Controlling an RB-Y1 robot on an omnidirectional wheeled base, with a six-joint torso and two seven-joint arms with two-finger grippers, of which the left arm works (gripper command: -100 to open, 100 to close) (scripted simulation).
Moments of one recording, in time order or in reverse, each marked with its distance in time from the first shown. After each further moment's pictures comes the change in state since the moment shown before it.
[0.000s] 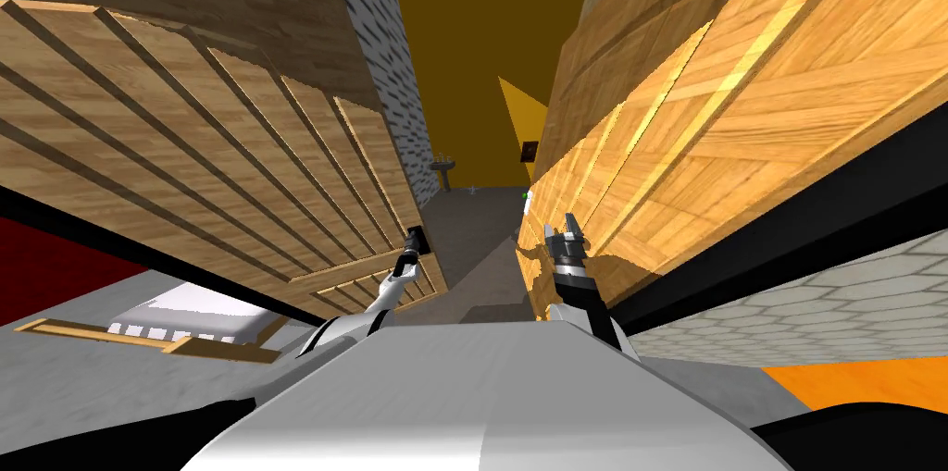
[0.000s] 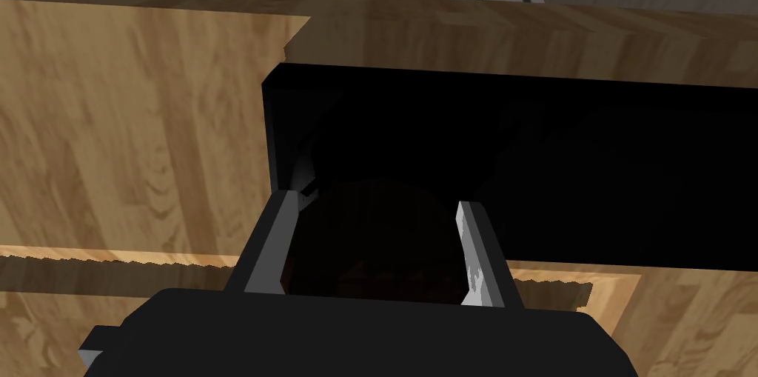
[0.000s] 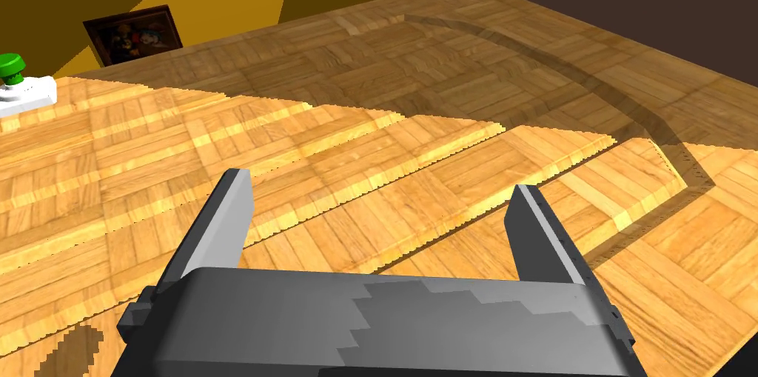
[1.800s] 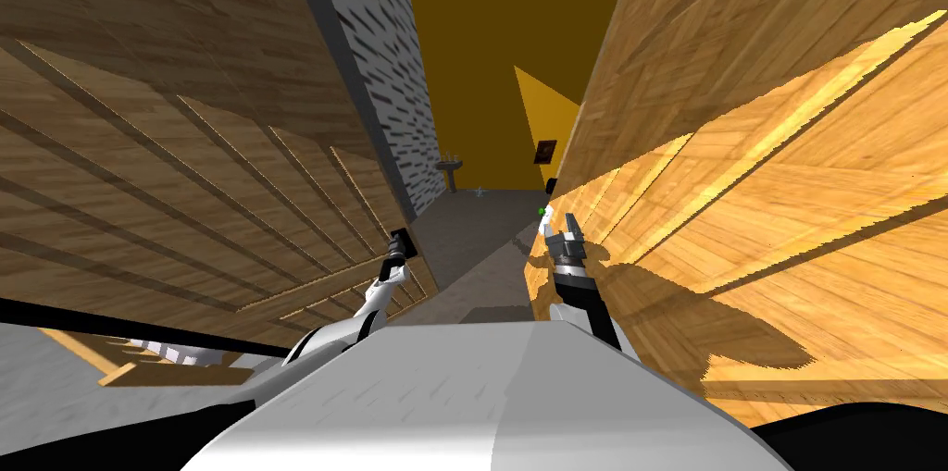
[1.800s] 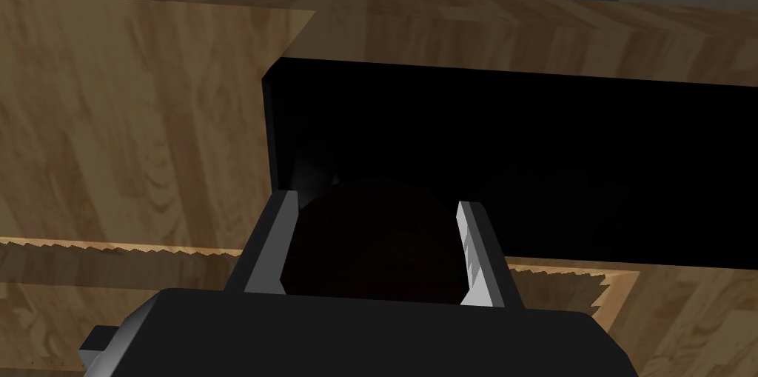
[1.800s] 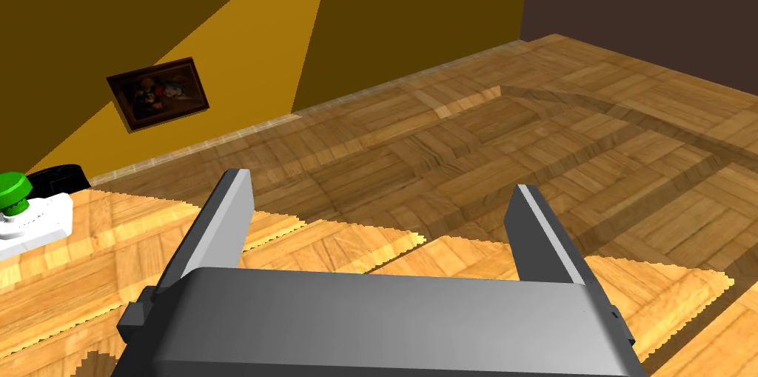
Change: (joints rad) arm 0.029 0.043 0.137 -0.013 0.051 0.005 -0.062
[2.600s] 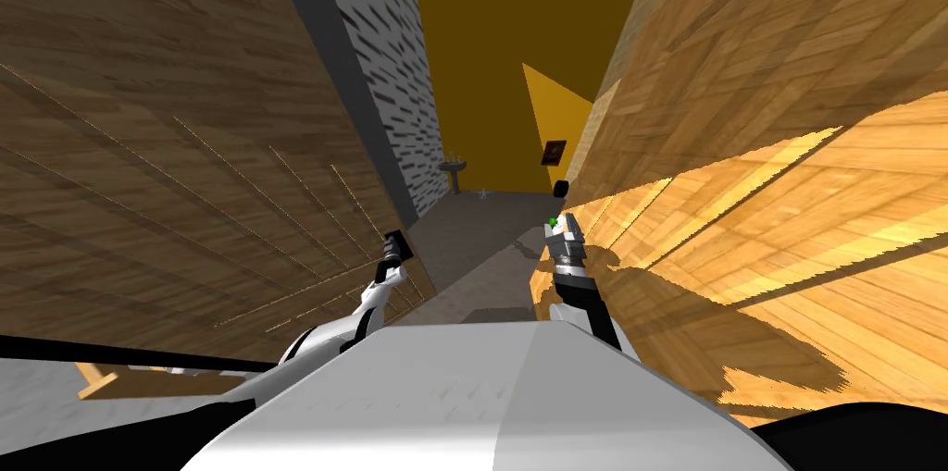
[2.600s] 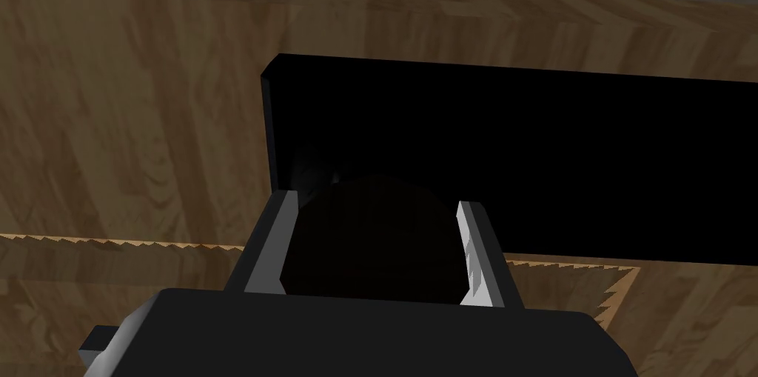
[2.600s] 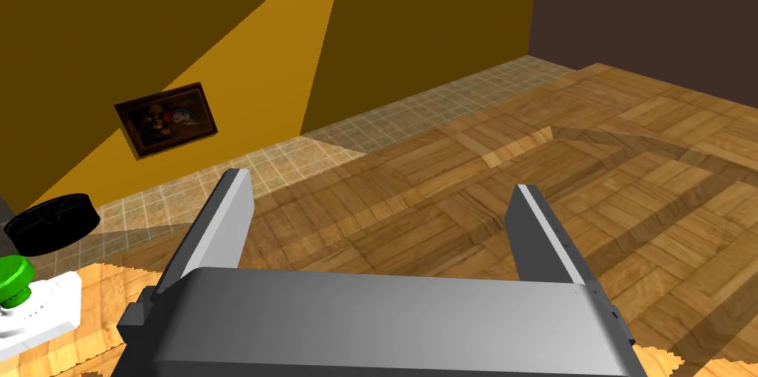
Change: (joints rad) arm -0.015 0.020 0.050 0.056 0.019 -0.024 -0.025
